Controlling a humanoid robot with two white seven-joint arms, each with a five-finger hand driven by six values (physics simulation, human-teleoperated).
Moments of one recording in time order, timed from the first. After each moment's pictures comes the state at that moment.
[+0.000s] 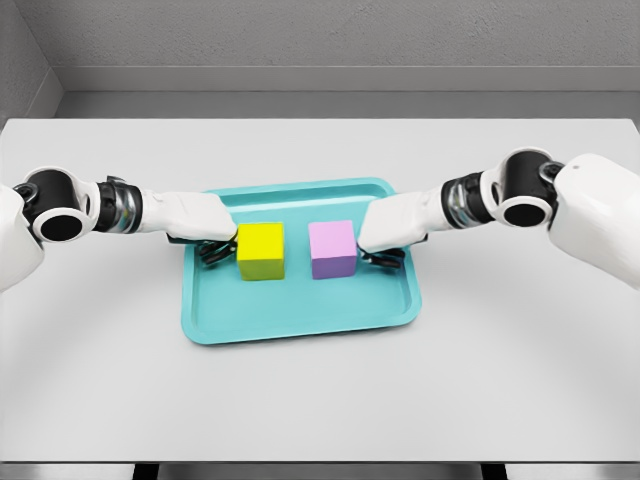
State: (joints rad) left arm -0.85 0.66 -0.94 -1.29 -0.49 -0.61 -0.61; right arm -1.04 -0.59 1.20 -1.33 0.49 -0.61 0.61
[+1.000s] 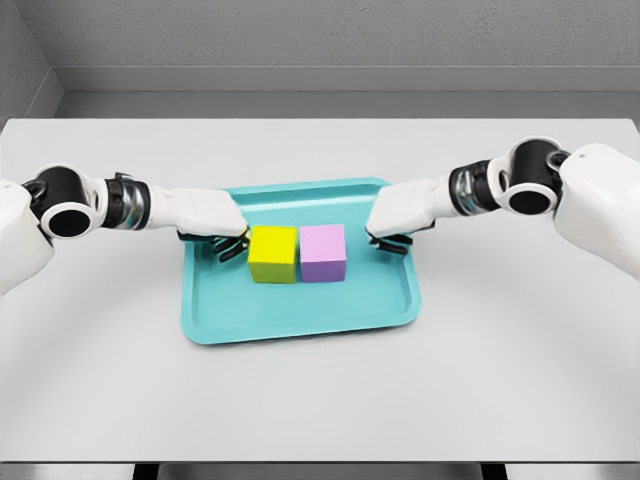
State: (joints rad) left arm -0.86 0.63 -0.94 -1.27 -0.44 -0.61 -0.61; right arm -1.06 -0.58 1.18 -1.26 0.49 -0.61 0.61
